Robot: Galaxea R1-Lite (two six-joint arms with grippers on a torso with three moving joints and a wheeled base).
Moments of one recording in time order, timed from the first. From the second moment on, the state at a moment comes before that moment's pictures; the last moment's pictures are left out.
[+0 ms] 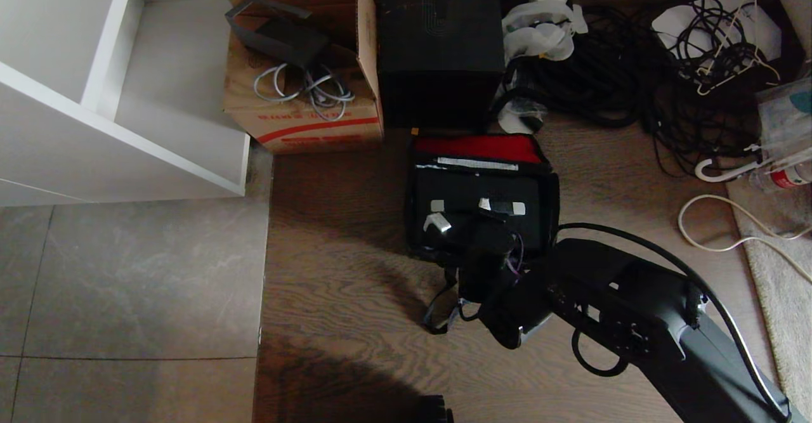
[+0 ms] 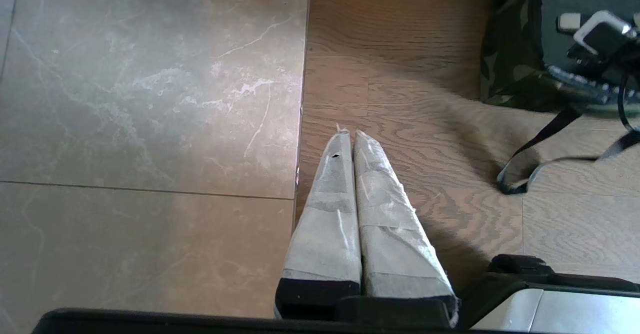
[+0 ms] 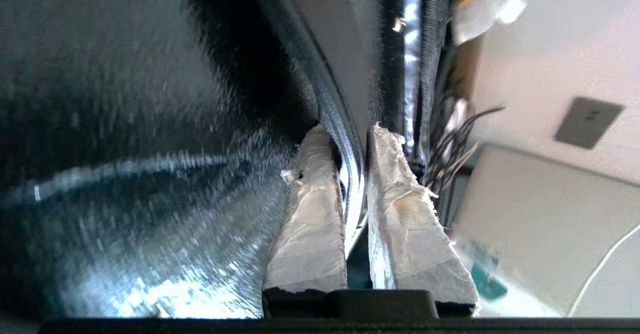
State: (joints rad) left arm 0.00 0.00 0.00 -0.02 0.02 -0.04; right arm 0.60 2.70 -1.46 -1.42 -0.80 -1.46
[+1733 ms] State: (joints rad) left arm 0.00 0.00 0.00 -0.02 0.02 -0.04; right arm 0.67 2.72 -1.48 -1.39 -0.86 -1.48
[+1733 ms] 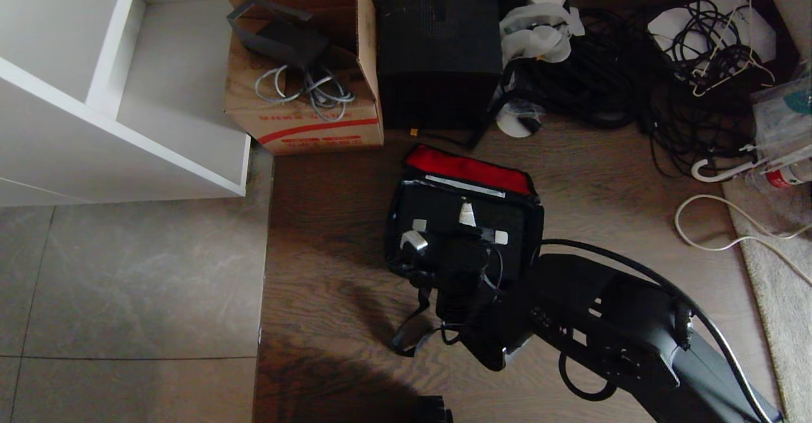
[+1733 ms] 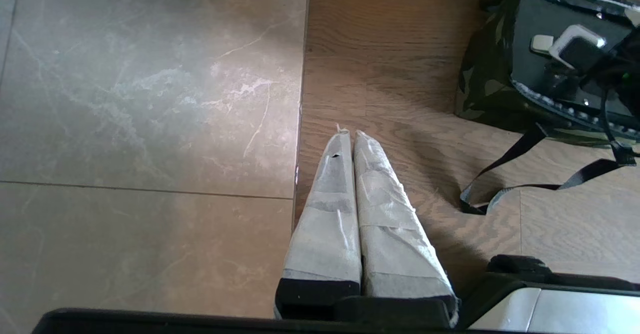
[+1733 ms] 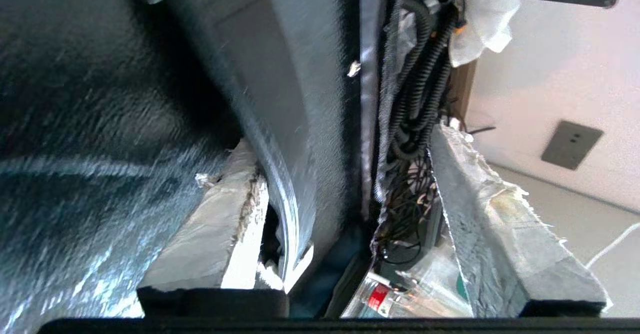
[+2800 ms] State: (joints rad) left arm 0.00 0.00 0.00 -0.02 0.02 -0.04; right arm 0.62 2.80 -1.62 -1.35 -0.87 -1.49
